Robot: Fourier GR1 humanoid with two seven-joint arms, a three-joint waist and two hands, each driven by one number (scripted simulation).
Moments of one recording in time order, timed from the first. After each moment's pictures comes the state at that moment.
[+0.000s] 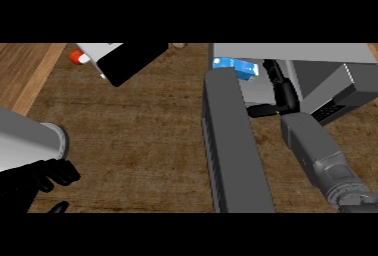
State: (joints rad) left arm 0.16 0.03 0.26 -2.02 0.31 -0.67 0.06; right arm -0.94 -0.20 -0.31 -0.10 0.18 -0.07 -0.91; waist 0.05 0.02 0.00
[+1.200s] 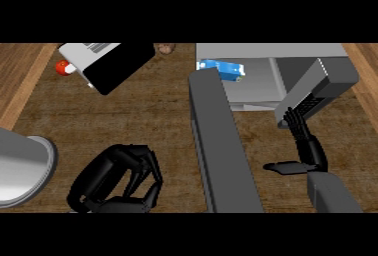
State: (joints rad) left arm 0.00 0.00 -0.21 -1.87 0.02 -0.41 0.06; right arm -0.43 -0.21 -0.24 -0.43 0.12 0.19 -0.97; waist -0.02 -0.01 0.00
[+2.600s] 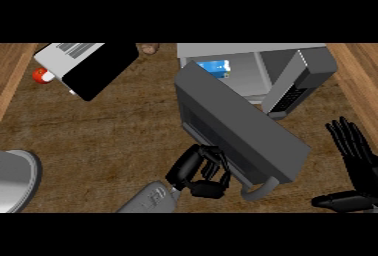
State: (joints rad) left arm -0.44 0.01 -0.77 -0.97 0.11 0.26 -0.43; right arm 0.00 -0.38 -0.11 -1.25 -0.16 0.42 -0.75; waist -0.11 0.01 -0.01
